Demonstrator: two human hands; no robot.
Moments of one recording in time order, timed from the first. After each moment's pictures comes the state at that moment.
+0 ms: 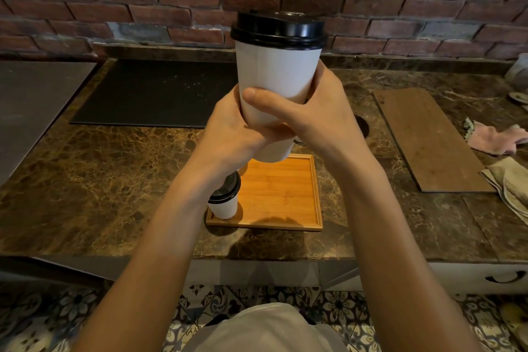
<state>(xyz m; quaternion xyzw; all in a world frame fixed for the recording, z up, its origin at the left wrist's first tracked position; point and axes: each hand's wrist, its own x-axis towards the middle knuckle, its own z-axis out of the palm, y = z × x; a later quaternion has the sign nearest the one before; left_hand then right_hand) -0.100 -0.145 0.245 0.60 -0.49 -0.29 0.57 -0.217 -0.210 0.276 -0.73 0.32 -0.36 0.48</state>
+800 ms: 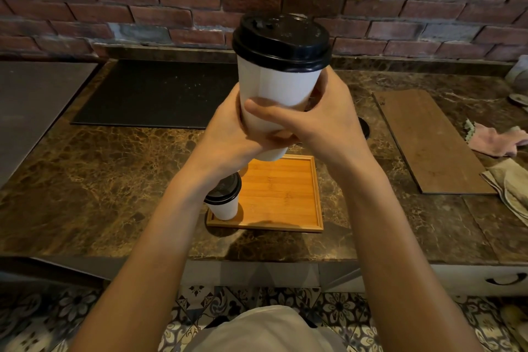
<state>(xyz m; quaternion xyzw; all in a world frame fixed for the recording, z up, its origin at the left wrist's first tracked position) -0.089 -0.147 0.236 0.57 -0.54 -0.29 0.55 -0.221 -0.211 0.268 -0.73 0.29 -0.40 0.47</state>
